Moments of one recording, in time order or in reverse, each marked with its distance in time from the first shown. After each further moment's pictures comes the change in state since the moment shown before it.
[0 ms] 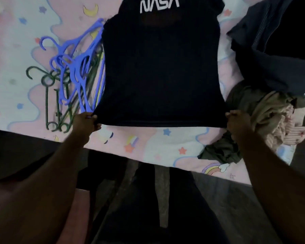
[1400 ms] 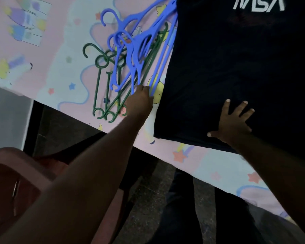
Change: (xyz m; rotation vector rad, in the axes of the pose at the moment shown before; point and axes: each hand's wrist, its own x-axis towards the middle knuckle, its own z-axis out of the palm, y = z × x) left_hand 0.092 -0.021 0.012 1.006 0.174 0.569; right_hand -0.046 -0.053 0.249 -1.146 -0.357 -0.335
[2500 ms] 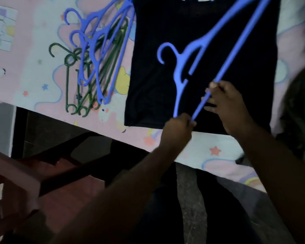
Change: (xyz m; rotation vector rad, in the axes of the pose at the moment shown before) left_hand -0.155 0.188 0.043 -0.444 -0.144 0.181; right_hand -0.049 0.096 -0.023 1.521 0.152 -0.259
